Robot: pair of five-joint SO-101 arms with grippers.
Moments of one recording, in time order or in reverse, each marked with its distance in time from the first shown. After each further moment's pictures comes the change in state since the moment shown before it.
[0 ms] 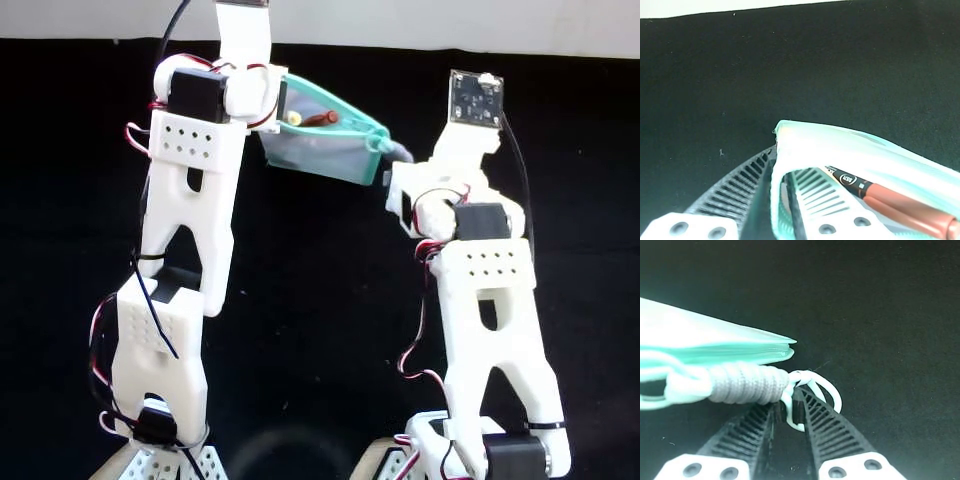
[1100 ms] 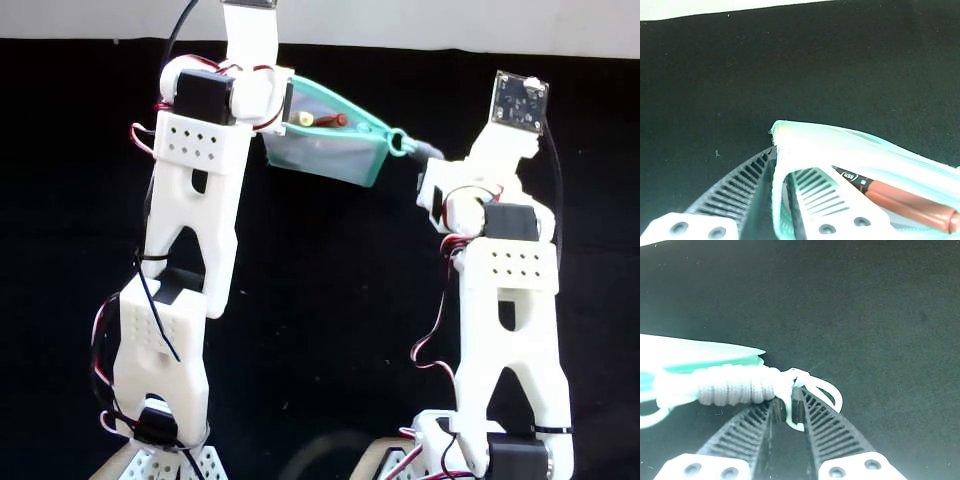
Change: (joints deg) left arm 0.4 -0.1 0.0 0.0 0.0; right arm 7.5 -0.1 0.0 0.0 0.1
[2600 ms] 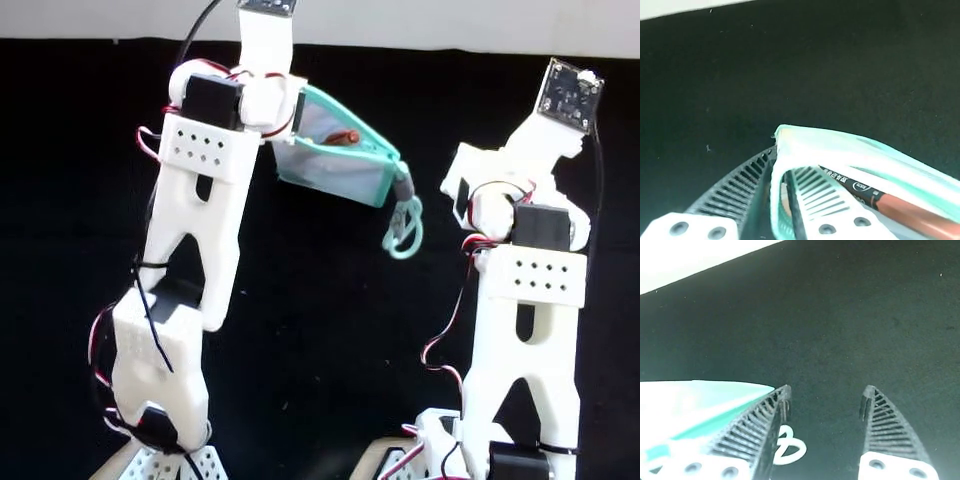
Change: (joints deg) left arm 4.8 -6.7 7.7 -2.0 -1.3; right arm 3.3 -3.1 -8.0 7.3 -4.9
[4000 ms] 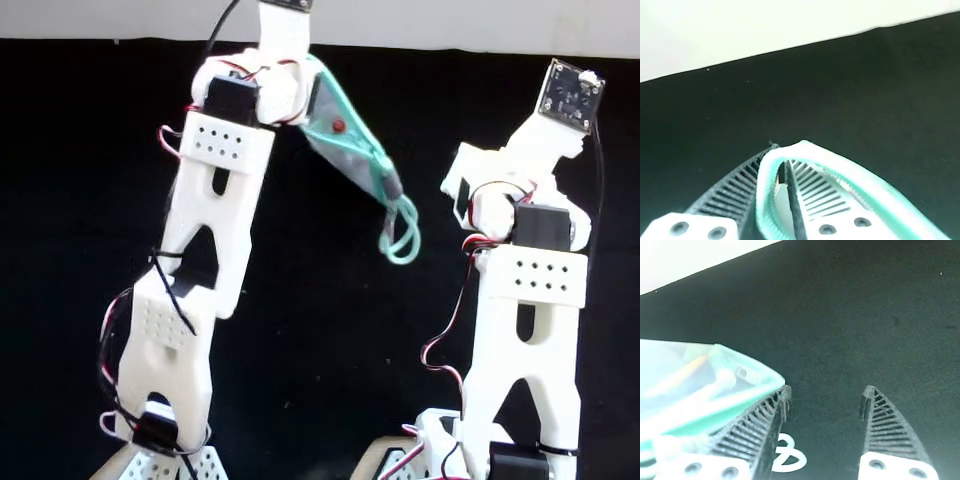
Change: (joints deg) left arm -1.6 19.5 -6.3 -15.3 -3.7; right arm -0.1 0.0 0.0 0.0 -0.2
